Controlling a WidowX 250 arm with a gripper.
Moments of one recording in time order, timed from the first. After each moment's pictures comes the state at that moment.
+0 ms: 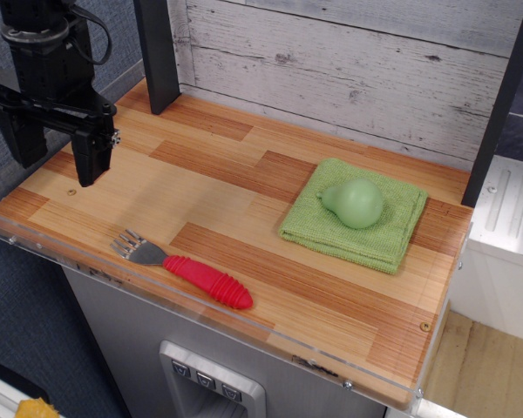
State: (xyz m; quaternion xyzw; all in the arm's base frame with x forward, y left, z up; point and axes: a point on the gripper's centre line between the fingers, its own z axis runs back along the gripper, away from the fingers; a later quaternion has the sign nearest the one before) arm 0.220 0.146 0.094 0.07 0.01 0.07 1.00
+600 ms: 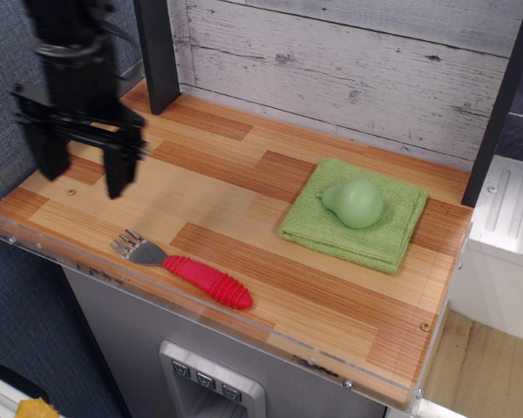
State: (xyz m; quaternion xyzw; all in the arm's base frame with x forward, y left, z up) arm 0.228 0.120 0.086 0.06 0.02 0.09 0.99
